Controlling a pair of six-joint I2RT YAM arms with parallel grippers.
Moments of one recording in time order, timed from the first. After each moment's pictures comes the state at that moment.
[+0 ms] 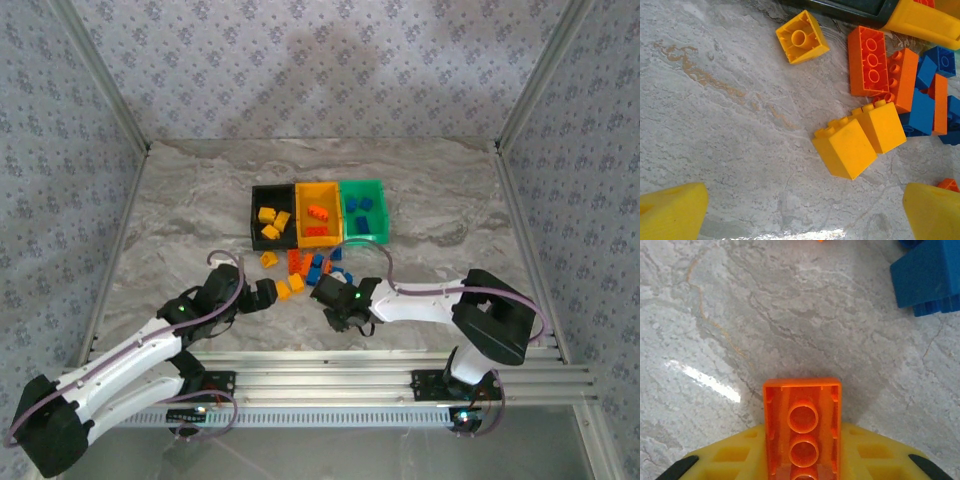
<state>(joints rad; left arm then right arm) -0.72 0.79 0.42 -0.46 -0.15 -0.82 1.10 1.59 0.83 -0.51 0.18 0.54</state>
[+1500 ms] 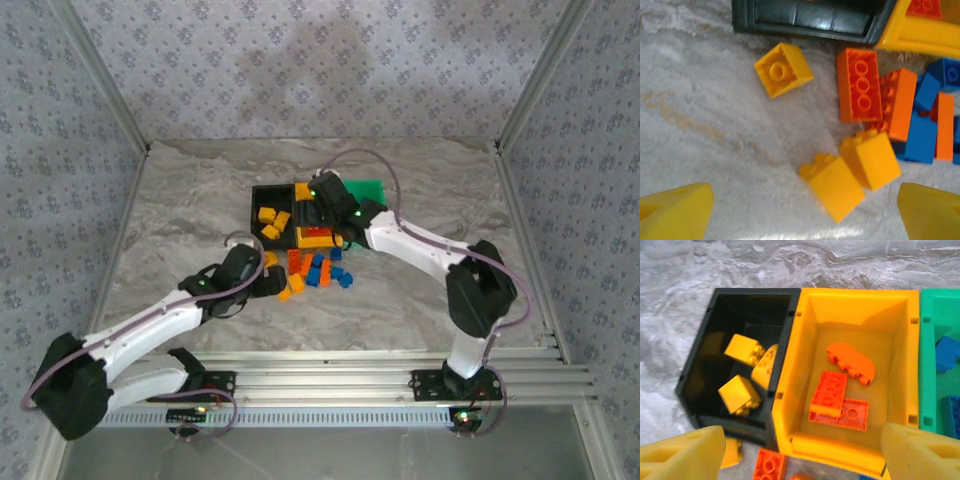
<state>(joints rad) -0.71 1.11 0.60 -0.40 -0.18 -0.74 0.78 1.73 1.36 -0.34 0.21 0.51</state>
